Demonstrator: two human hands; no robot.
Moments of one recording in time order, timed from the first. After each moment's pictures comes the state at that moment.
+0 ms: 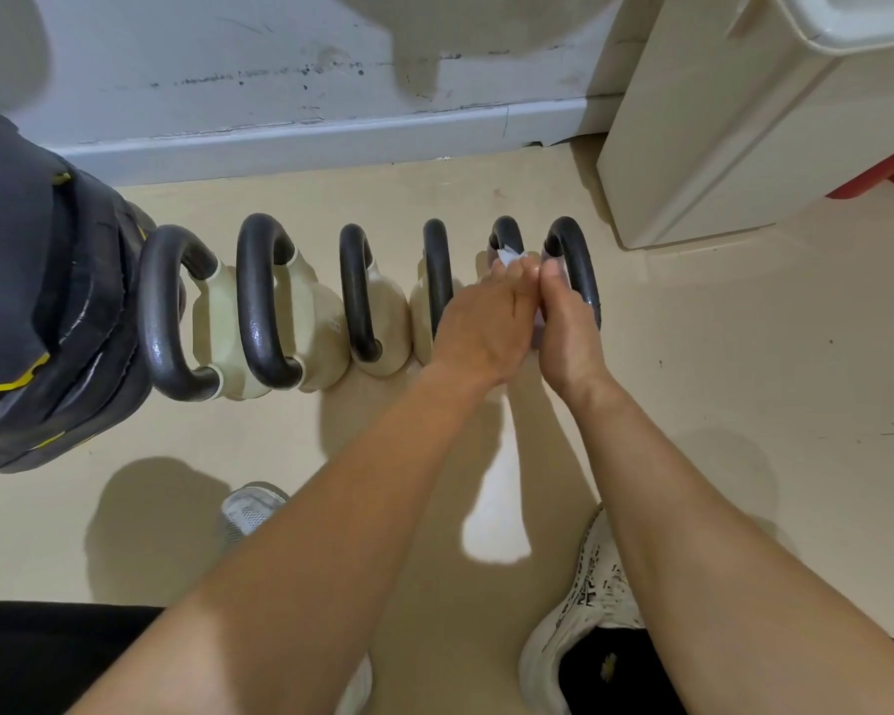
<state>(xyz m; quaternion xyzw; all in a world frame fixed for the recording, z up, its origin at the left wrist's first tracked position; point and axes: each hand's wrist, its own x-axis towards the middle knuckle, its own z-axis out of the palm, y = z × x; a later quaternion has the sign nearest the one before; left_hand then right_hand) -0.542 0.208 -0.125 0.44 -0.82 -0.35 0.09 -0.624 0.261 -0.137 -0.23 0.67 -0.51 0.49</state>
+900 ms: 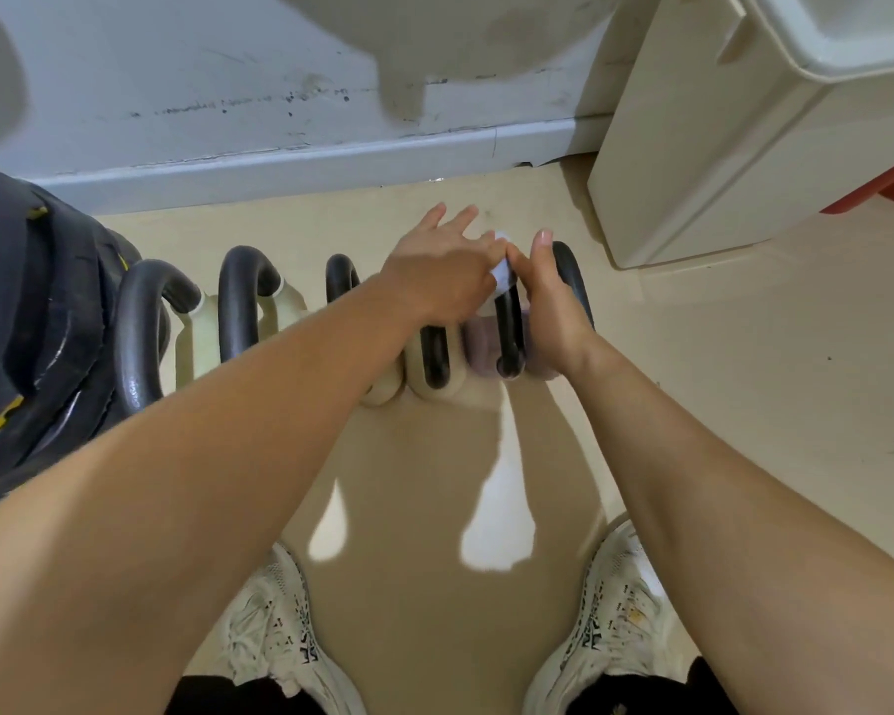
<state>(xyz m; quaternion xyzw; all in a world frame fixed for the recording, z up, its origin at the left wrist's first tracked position) -0.549 0.108 -0.111 0.28 -0.94 -0.08 -0.15 -0.656 0.212 -0.145 -0.21 0.68 -0.42 0.56</state>
